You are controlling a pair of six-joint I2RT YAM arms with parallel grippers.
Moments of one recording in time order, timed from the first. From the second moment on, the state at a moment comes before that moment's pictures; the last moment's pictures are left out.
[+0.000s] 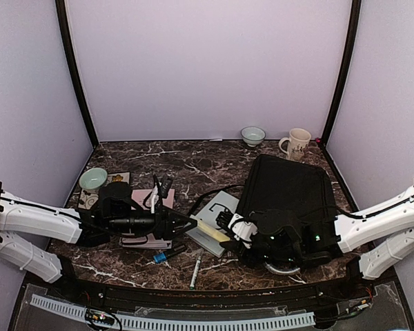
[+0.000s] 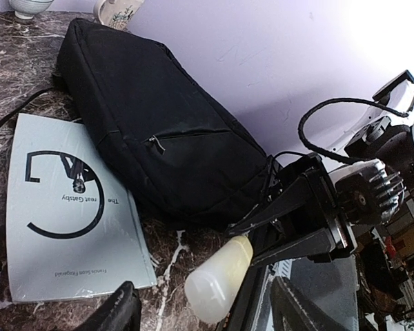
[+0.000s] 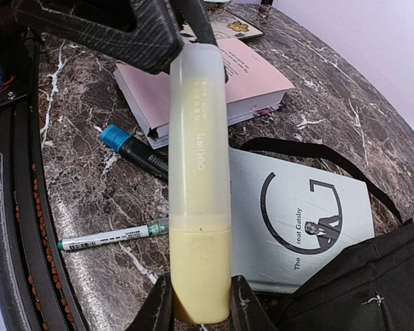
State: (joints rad) left arm -0.94 1.25 0.48 0.50 0.36 -0.59; right arm 1.35 1.31 0.64 0.11 0.29 0.02
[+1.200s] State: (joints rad) left arm -0.95 1.38 0.60 0.51 0.34 -0.68; right arm 1.33 1.29 0.69 -0.06 0.46 0.11
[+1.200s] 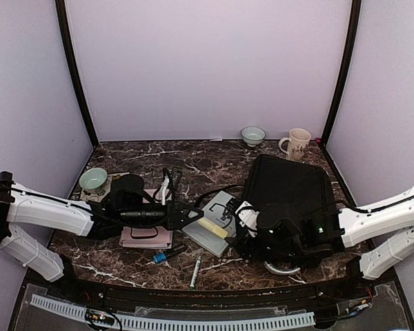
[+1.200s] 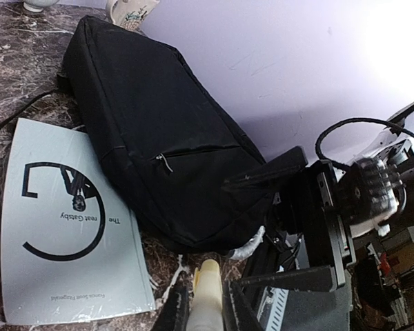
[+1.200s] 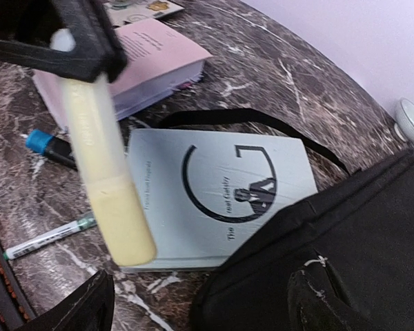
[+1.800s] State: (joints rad) left arm -0.95 1.35 0.61 0.42 0.22 -0.57; right arm 1.06 1.08 0.65 -0.73 0.87 1.03
